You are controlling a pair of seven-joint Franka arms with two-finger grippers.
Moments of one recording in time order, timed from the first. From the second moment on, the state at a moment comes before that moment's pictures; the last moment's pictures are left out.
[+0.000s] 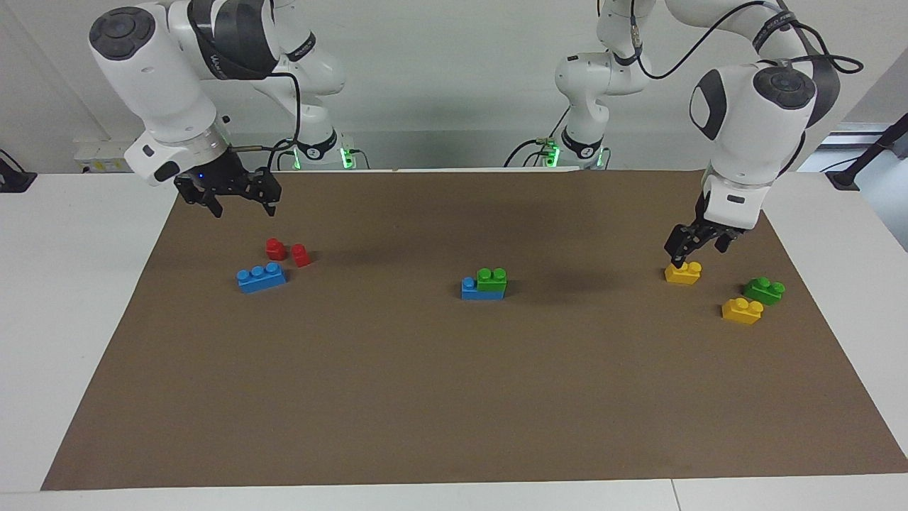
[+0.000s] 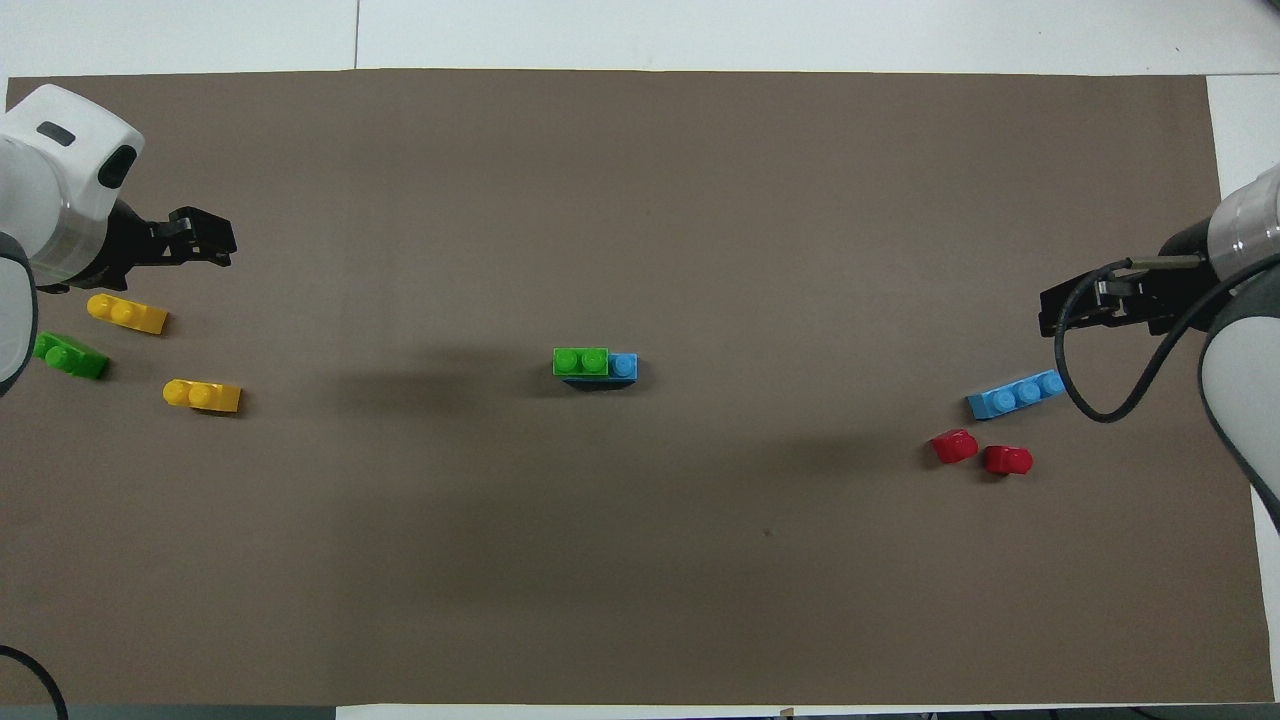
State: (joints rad) left arm -0.04 0.08 -0.05 -1.72 0.12 1.88 -0.28; right arm -0.07 0.01 0.10 -1.68 0.01 1.61 0.04
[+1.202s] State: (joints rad) left arm -0.01 0.01 -0.05 -1.60 -0.04 1.57 -0.02; right arm -0.07 0.01 0.11 -1.68 -0.03 1.61 0.04
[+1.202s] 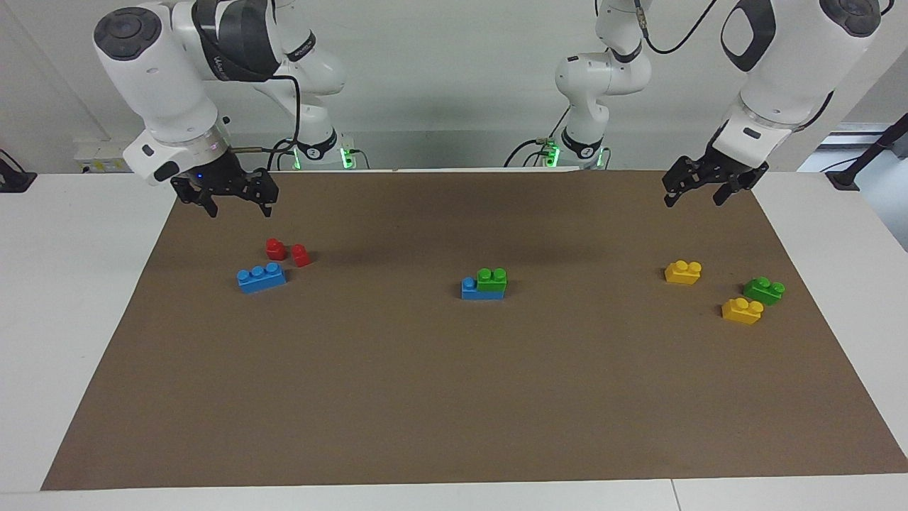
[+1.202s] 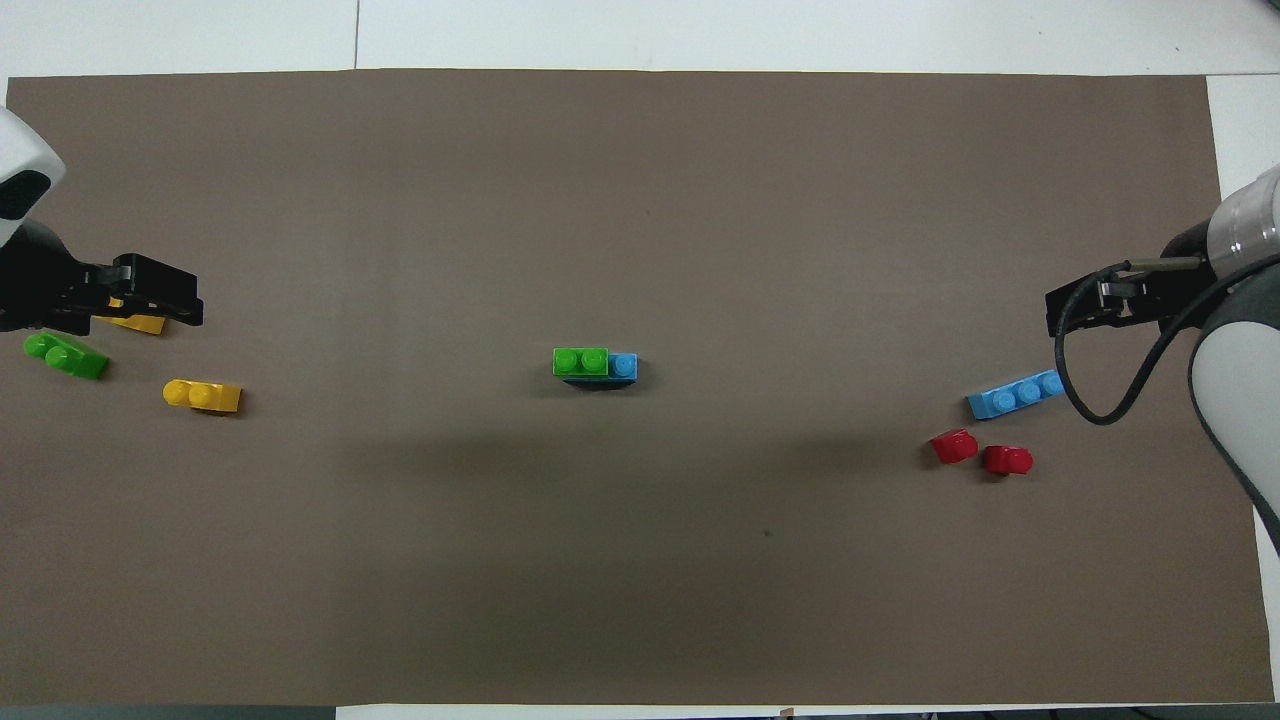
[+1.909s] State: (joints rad) left arm -0.01 0.01 -0.05 -1.60 -0.05 1.57 0.00; right arm -0.07 0.01 0.11 -1.68 -0.03 1.61 0.04
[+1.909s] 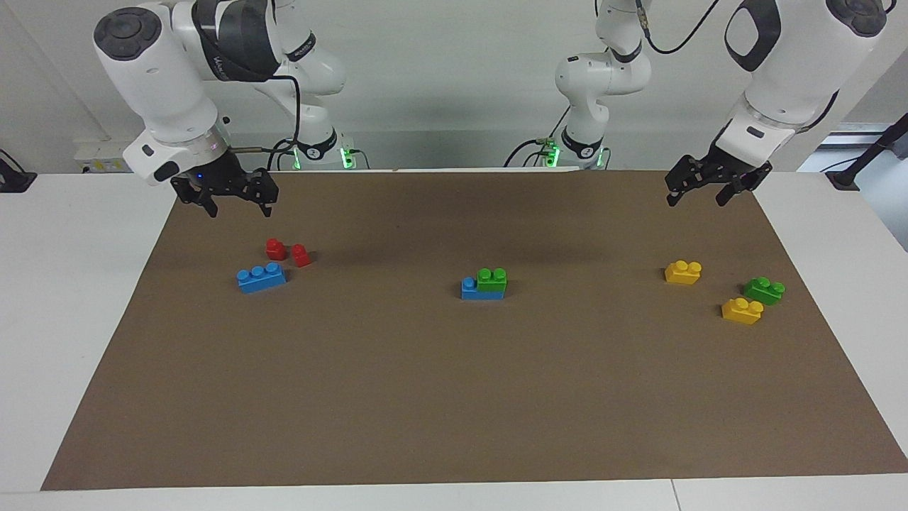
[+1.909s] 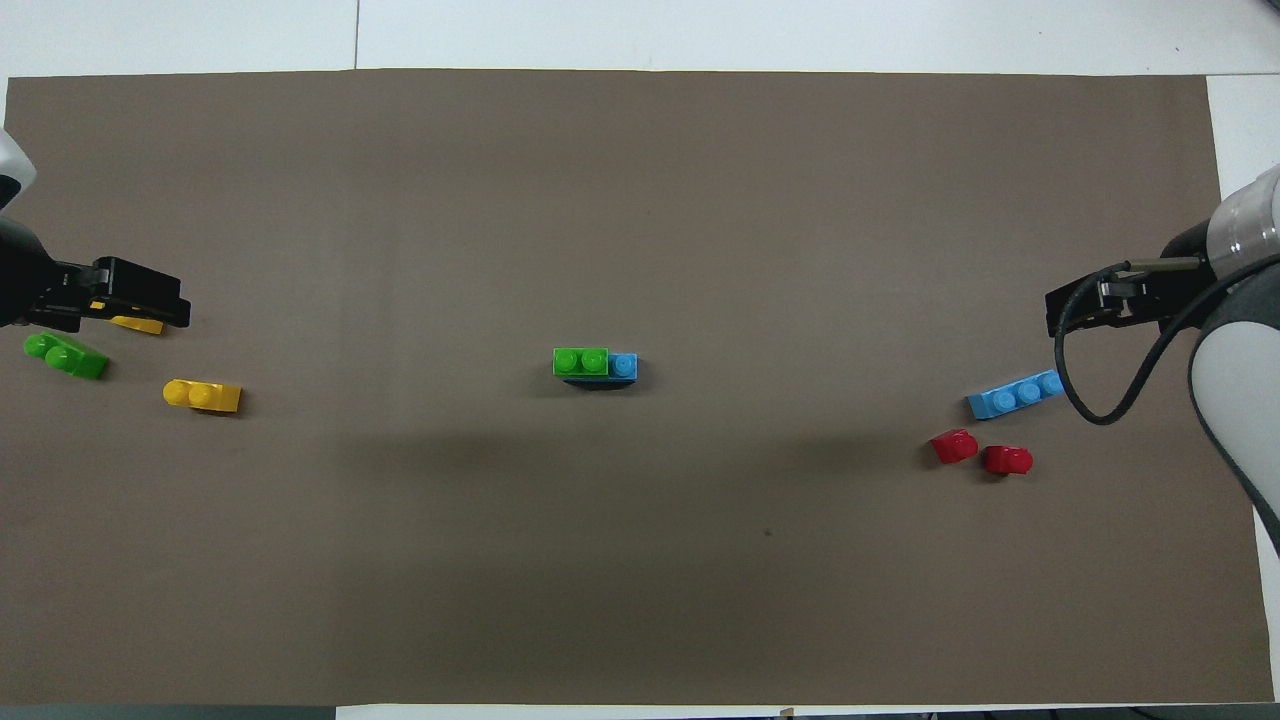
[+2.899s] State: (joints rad) left arm -0.01 0.01 -0.05 -1.60 -0.05 1.57 0.00; right arm -0.07 0.01 0.11 -1.68 -0.03 1.61 0.04
